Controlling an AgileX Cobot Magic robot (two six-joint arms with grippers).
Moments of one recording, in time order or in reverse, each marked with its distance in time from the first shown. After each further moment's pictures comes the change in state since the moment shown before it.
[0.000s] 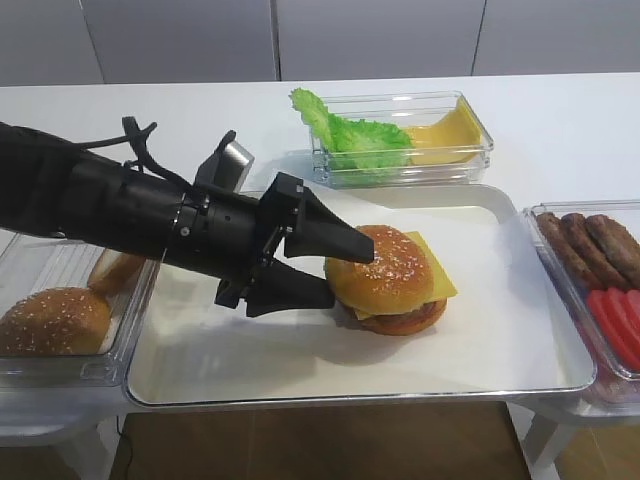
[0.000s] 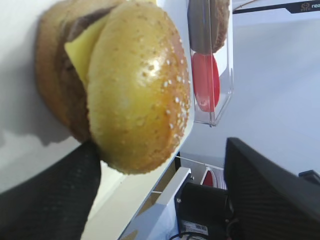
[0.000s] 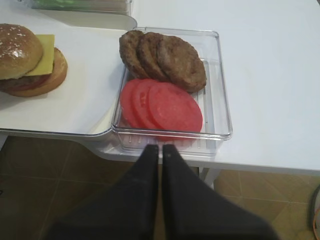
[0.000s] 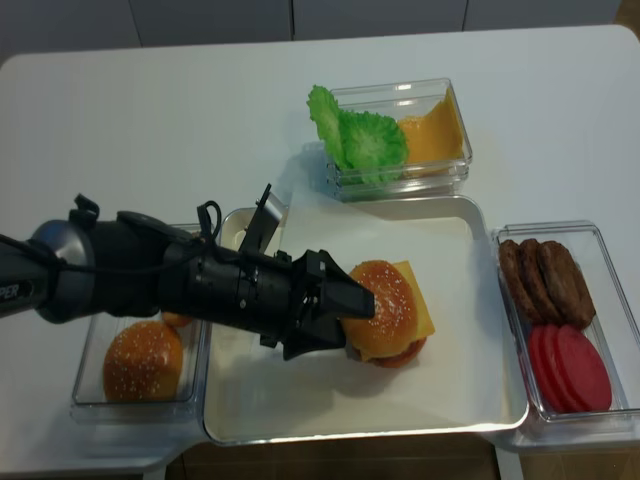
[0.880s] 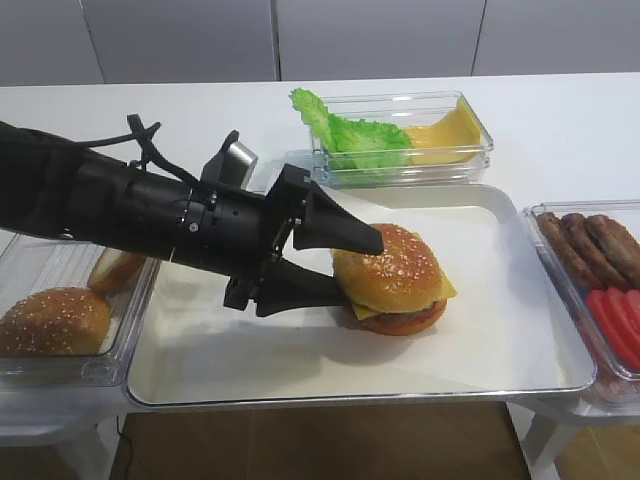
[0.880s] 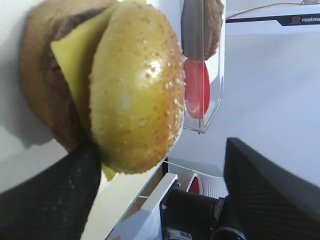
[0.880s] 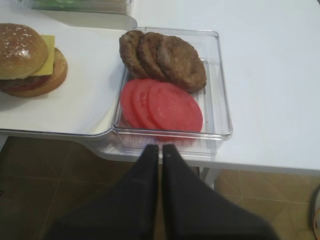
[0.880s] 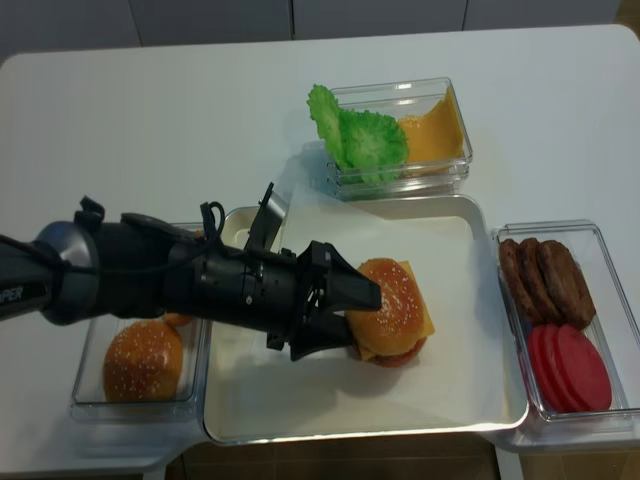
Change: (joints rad) left arm -0.018 0.000 0.000 -0.047 -0.002 -0.043; right arm 0.000 0.000 0.000 0.000 0.000 0.002
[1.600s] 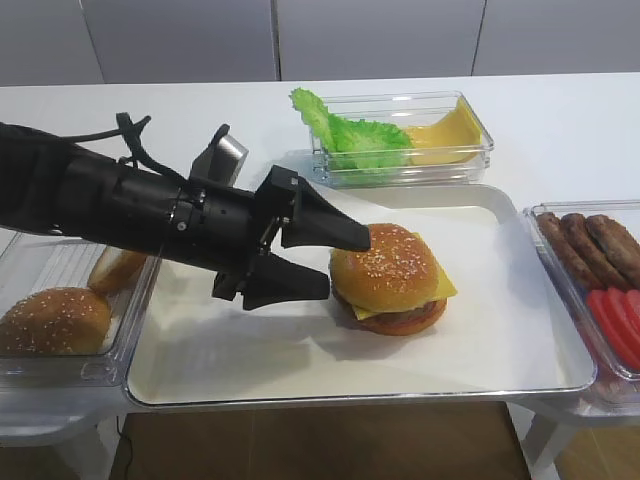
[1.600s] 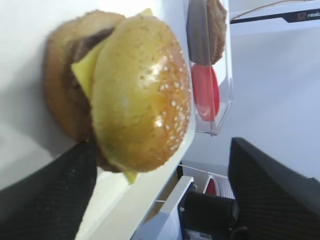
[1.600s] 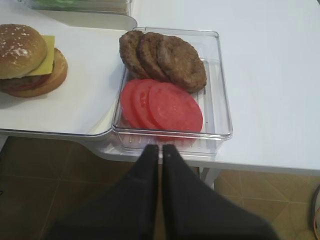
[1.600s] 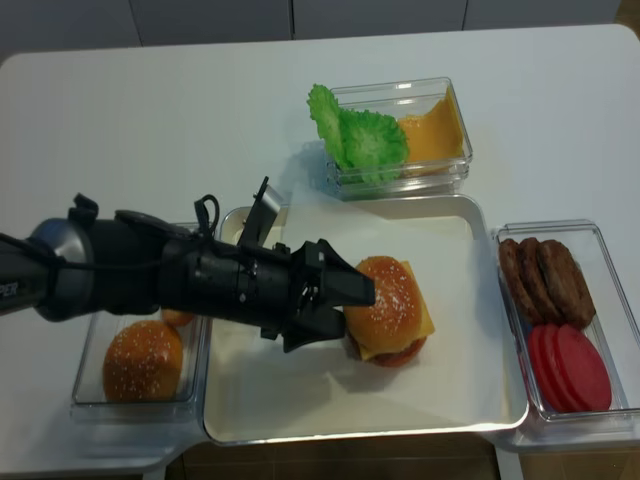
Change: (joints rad) left arm 0.031 0.000 0.000 0.027 -0.005 0.069; right arm 0.000 0.000 0.000 0.000 0.000 0.000
